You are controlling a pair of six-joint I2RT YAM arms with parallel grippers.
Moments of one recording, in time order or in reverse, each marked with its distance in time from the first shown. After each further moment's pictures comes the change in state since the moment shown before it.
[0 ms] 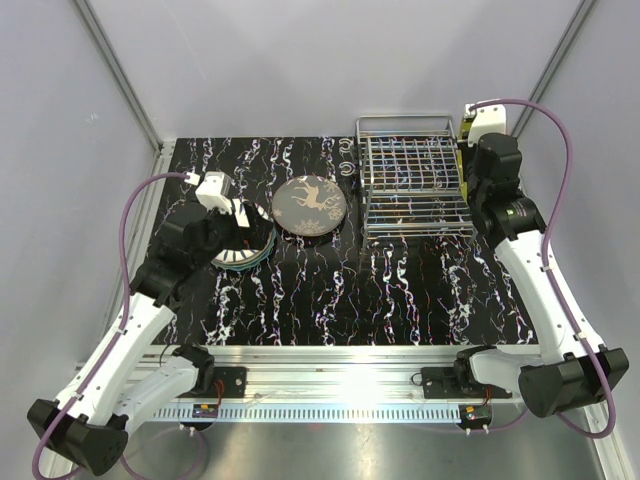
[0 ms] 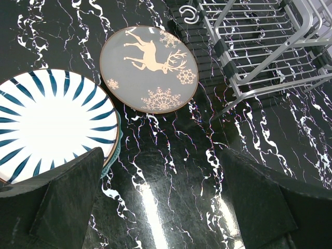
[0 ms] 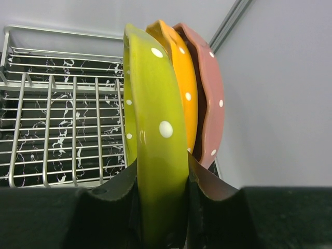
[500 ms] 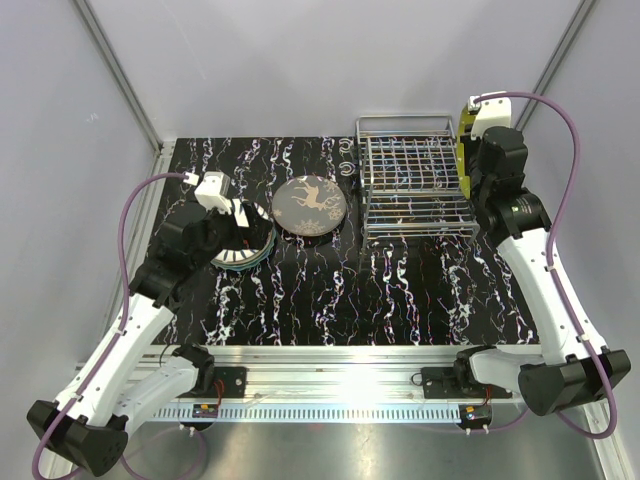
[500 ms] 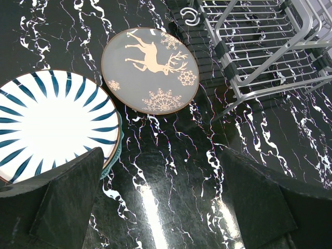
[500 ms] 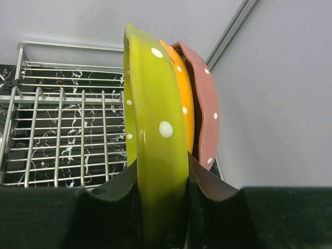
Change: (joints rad) left arm 0.000 -0.005 0.000 0.000 -0.007 0.000; right arm 0.003 0.010 0.061 -0.025 -0.016 0.019
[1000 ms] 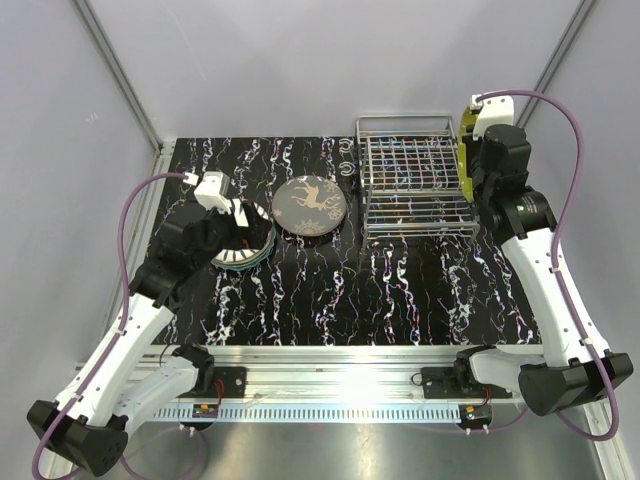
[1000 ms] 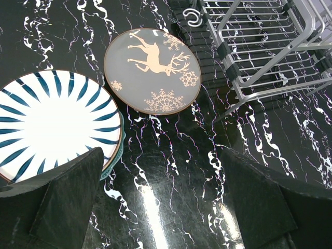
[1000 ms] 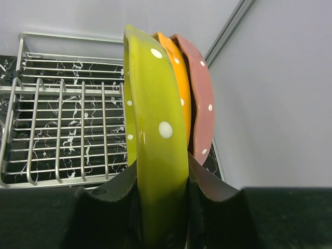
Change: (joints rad) left arm 0.000 0.000 0.000 0.000 -0.011 0.000; right arm 0.005 0.000 0.065 -0.105 0.002 0.018
